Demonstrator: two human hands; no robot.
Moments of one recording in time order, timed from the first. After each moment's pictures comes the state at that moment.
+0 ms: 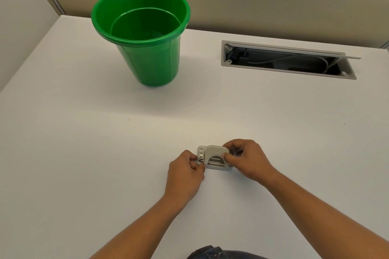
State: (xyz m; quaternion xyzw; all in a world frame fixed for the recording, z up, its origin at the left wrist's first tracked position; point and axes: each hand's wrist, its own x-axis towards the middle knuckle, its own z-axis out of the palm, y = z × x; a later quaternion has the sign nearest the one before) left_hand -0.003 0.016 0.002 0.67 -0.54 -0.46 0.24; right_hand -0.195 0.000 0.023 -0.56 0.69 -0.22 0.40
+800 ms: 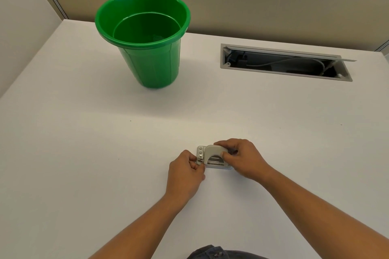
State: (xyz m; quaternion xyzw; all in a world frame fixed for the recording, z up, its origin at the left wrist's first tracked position) left_hand -0.003 0.017 -0.001 0.67 -0.52 -0.47 0.25; right_hand -0.188 -0.002 0.027 -0.61 0.65 -0.21 0.42
